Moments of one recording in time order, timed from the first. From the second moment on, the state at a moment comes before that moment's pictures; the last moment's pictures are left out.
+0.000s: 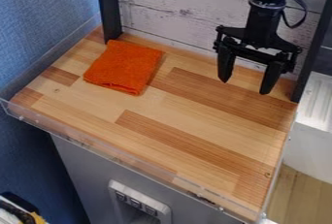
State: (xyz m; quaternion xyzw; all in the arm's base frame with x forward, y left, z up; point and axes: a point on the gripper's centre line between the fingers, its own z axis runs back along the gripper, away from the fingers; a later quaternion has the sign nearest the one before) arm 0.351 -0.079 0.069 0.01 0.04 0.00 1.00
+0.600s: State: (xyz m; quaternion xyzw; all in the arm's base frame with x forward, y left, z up) arm 0.355 0.004 0.058 -0.01 0.03 0.06 1.00
